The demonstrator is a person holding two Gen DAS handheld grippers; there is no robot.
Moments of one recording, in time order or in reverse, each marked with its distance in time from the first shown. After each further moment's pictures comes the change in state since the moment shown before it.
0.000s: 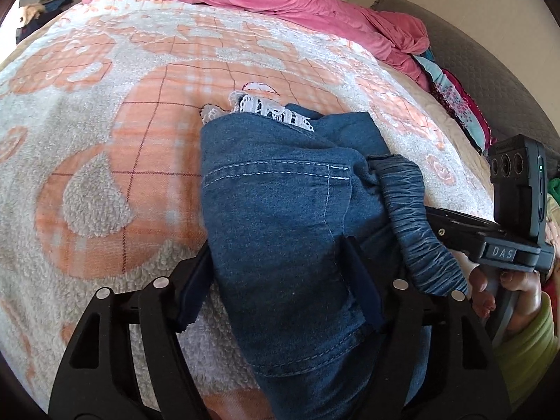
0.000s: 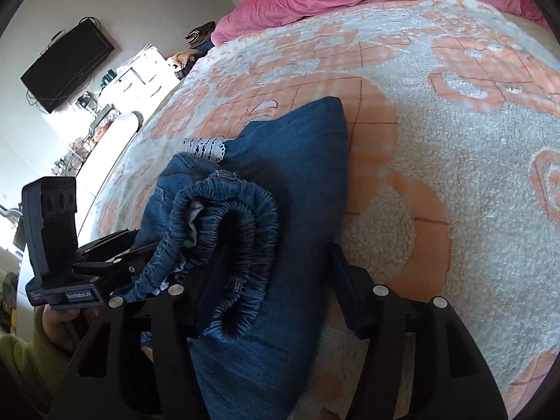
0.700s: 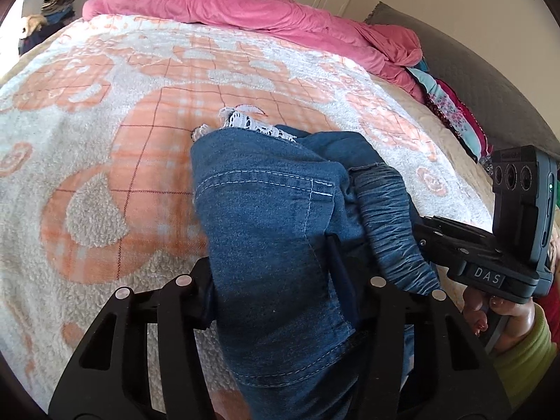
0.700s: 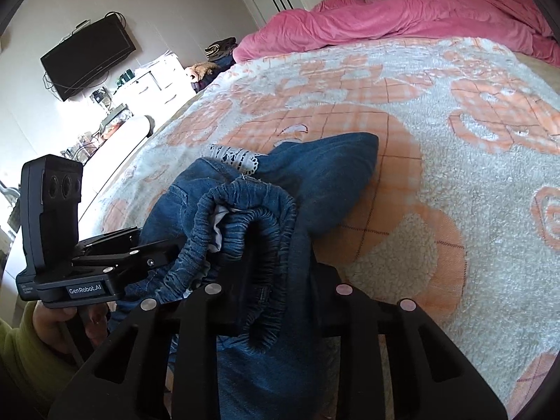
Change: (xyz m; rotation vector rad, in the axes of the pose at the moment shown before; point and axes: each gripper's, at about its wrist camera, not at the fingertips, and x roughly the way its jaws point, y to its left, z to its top) left arm -0.012 -0.014 0.003 0.013 -0.075 -0.001; right arm -0.009 0.028 -0.002 -0.098 -0.108 -0.008
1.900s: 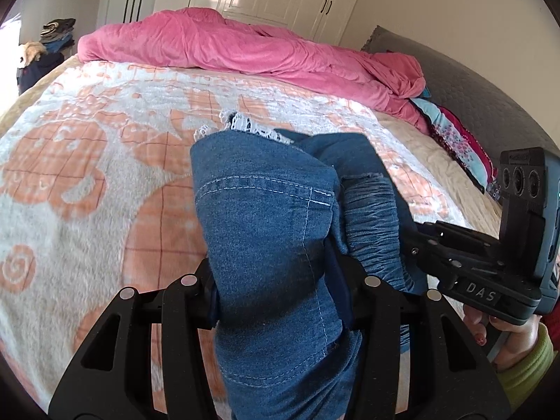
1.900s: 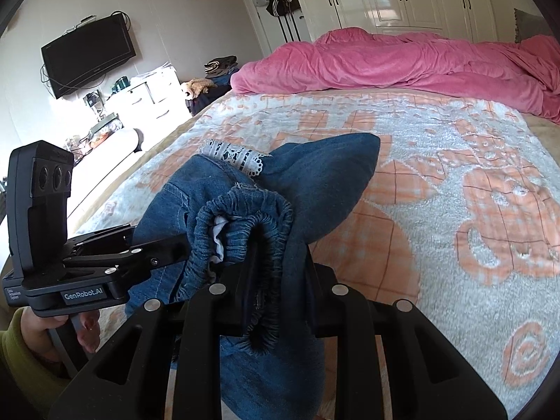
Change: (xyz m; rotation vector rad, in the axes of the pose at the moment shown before) left arm 0.011 0.015 0.090 0.036 -0.132 0.013; right arm 0.025 0.007 0.093 -0.097 -0.092 -0.083
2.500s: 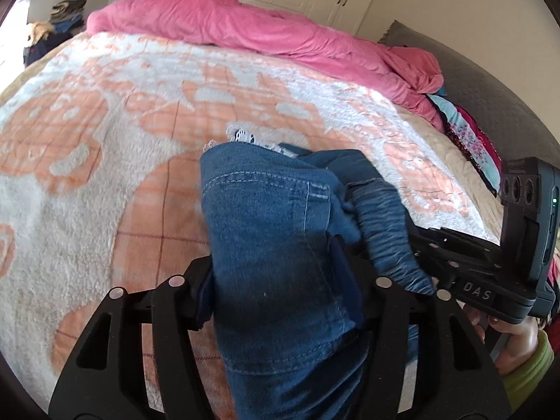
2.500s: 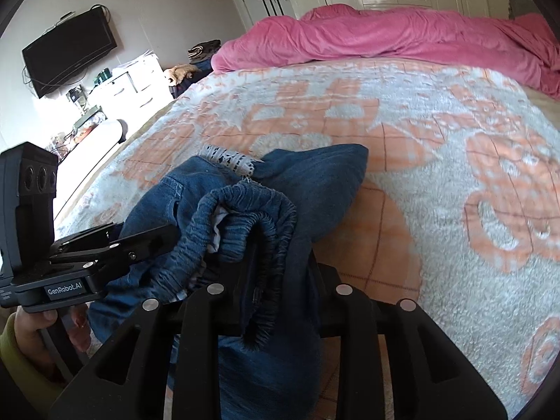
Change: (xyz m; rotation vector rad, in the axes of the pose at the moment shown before) left arm 0.035 0.021 -0.013 -0.060 0.065 0.034; right arm 0.042 -0.030 -0.016 0.054 0.079 -0.028
